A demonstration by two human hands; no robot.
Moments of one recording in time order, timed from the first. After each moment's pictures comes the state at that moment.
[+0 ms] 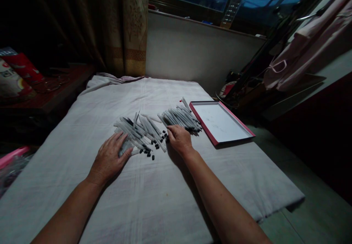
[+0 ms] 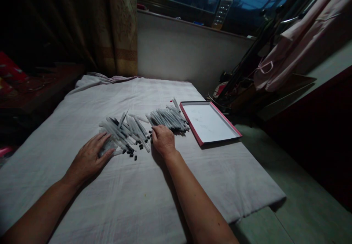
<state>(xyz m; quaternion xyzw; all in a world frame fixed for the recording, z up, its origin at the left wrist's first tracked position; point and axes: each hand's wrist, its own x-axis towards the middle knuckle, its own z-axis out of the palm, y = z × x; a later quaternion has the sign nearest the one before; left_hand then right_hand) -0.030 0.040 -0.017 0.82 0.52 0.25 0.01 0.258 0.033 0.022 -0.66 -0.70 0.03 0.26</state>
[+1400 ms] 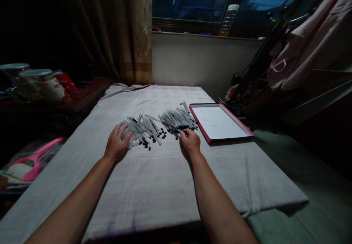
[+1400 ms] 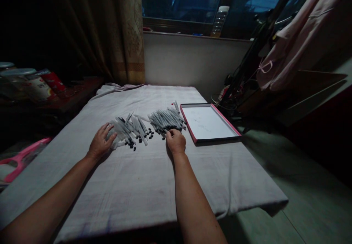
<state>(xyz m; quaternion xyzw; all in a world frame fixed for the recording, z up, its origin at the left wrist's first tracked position) -0.017 0.054 -0.014 0.74 0.59 0.30 0.01 0.317 0.003 0.000 -0.75 -0.52 0.10 0.39</state>
